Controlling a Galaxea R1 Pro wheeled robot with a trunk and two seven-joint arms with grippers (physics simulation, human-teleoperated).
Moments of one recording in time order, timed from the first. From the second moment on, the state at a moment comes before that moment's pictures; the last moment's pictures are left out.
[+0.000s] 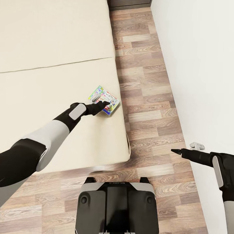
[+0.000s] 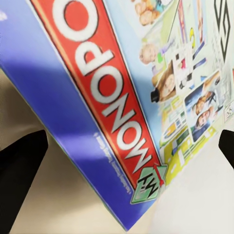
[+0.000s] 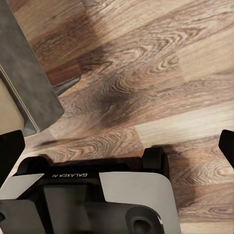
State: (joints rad) left arm -1.48 -0.04 -0.43 -0.31 1.09 0.47 -0.05; right arm -0.62 -0.29 -0.37 -1.28 -0.03 0.99 0.66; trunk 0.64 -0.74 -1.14
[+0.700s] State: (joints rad) left arm -1.48 -0.04 -0.43 -0.31 1.10 0.47 -0.05; right arm -0.61 -0.28 -0.37 -1.28 -0.03 0.99 0.66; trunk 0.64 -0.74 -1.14
